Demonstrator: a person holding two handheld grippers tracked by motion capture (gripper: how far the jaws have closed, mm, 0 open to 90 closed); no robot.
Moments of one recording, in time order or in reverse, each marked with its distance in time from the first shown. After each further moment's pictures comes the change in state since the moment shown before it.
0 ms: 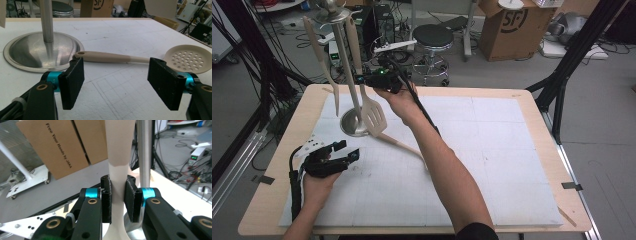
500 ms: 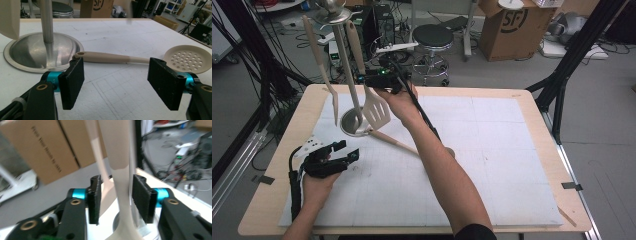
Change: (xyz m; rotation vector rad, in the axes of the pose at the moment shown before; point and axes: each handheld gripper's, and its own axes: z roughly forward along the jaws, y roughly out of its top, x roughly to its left) left arm 0.000 0.000 -0.001 -0.006 0.000 0.003; right arm -0.004 -0.004 -0.001 -0.056 -0.115 0.017
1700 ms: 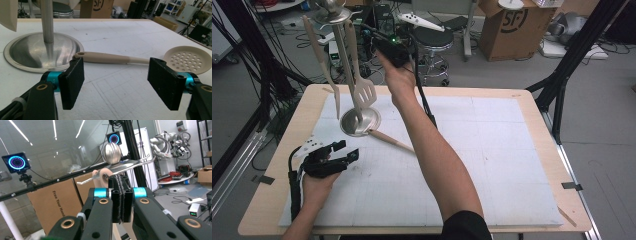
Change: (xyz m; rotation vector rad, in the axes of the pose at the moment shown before) left arm 0.001 0.000 0.000 -0.003 -0.007 -0.009; right arm -0.001 0.049 -0.032 -0.474 0.094 0.077
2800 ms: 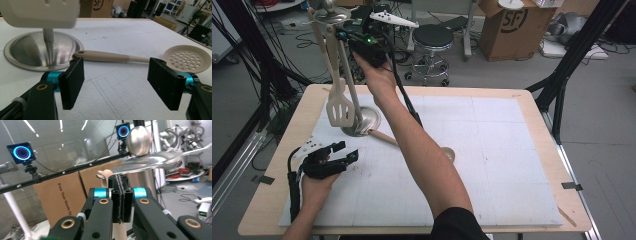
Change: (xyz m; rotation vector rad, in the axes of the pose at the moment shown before) left arm 0.000 -0.001 -0.003 0.002 0.001 -0.002; right arm 0.025 -0.012 0.039 0.062 0.056 -0.029
